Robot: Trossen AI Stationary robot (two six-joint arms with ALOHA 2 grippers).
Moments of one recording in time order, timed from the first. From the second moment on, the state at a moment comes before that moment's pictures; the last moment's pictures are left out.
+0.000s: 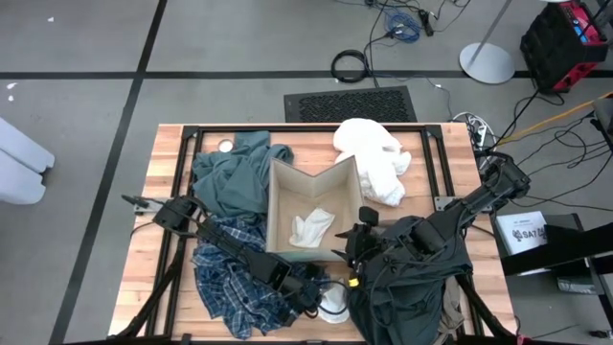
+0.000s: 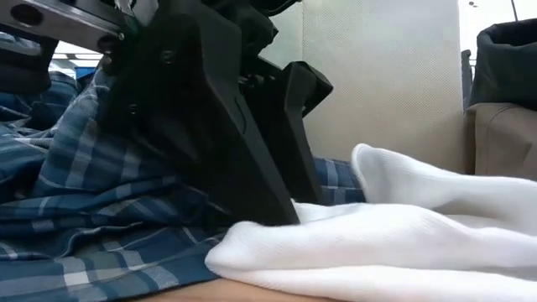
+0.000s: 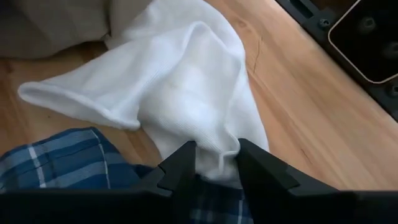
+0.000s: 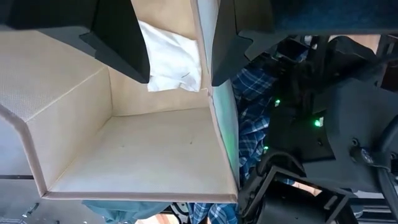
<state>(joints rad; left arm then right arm) -0.48 2.10 1.38 -0.16 0.05 0.14 0.58 1.54 1.39 -0.66 0.68 0.45</state>
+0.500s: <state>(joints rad) -0.54 2.04 1.52 -0.32 -0.20 0.24 0.58 1.50 1.39 -0.67 0.68 0.47</state>
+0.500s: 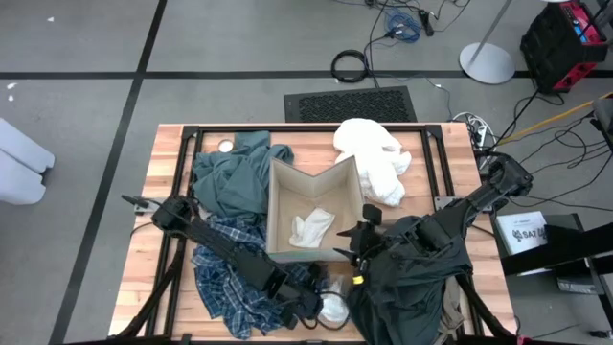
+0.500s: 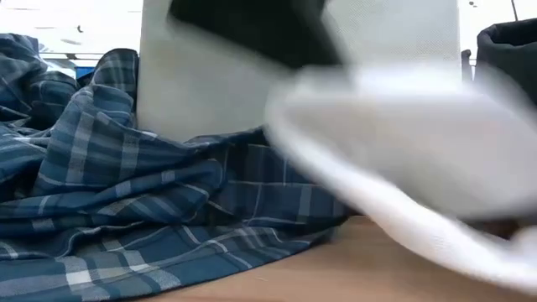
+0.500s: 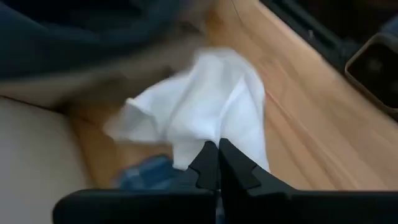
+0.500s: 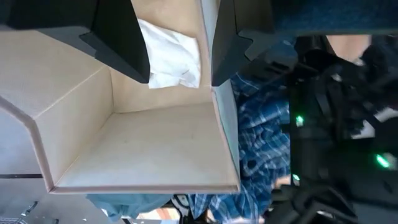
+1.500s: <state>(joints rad) -0.69 1.62 1.61 -0.64 -0.60 0.25 0.63 1.59 1.39 -0.26 0.58 0.28</state>
